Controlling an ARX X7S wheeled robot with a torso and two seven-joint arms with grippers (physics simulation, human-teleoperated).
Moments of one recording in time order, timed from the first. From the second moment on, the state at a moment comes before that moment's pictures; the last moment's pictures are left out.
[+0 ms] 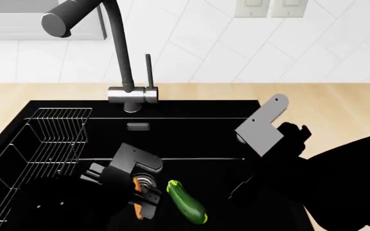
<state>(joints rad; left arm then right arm) -0.73 -0.50 0.59 0.15 -1.24 -1.26 -0.76 1.15 0.77 -0.77 -0.45 1.63 1.34 0.79</state>
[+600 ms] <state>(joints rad) -0.79 -0.43 0.87 -0.24 -1.01 -1.03 -0.45 1.08 0.78 -0.81 -0.41 1.47 1.29 0.64</state>
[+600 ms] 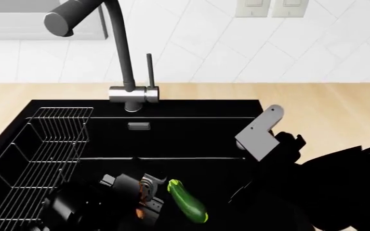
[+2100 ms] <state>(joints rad) -0.81 -0.60 0.40 0.58 -1.18 -1.02 -0.76 1.12 0.45 -0.97 -0.01 1.41 1.18 0.50</state>
